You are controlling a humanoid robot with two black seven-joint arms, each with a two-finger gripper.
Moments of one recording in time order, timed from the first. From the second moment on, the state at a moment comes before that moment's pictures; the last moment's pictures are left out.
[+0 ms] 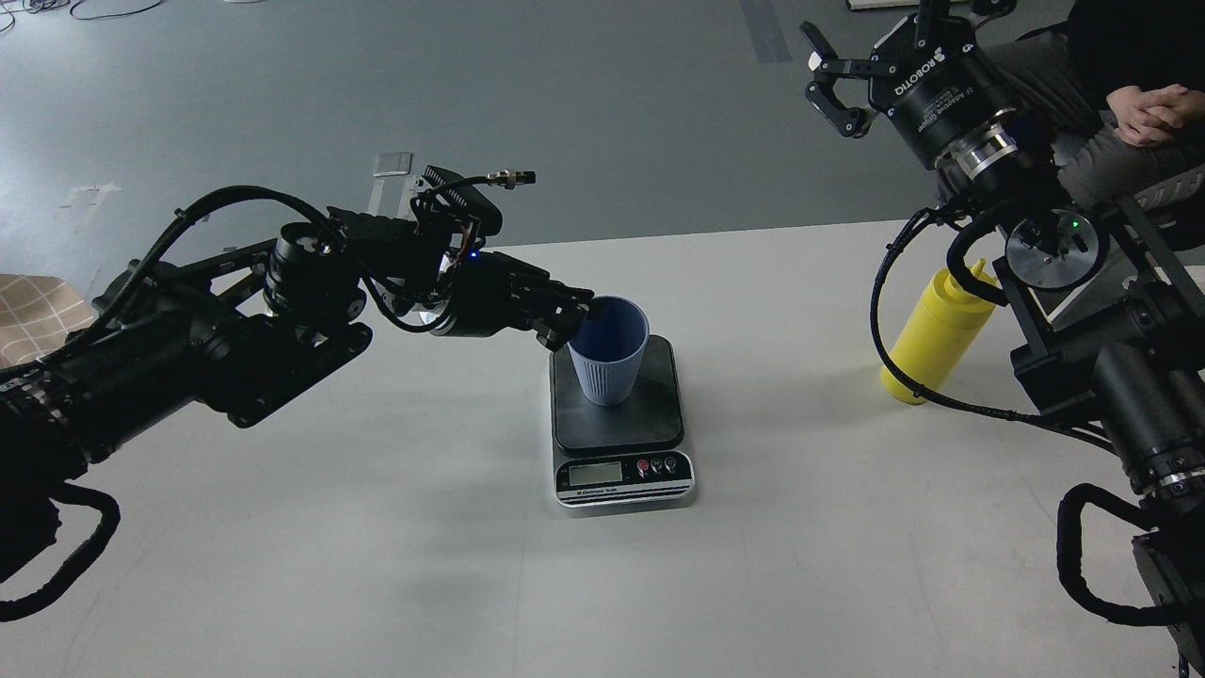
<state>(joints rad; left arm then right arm) -1.08 0.36 -0.29 -0.98 1.94 -0.37 -0.49 0.75 -0.13 1.37 0.90 -0.35 0.47 -0.03</state>
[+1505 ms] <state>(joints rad) -1.00 0.47 -0.60 -0.90 0.44 -0.40 -0.49 0.75 -0.13 1.36 0.90 -0.35 0.47 -0.03</state>
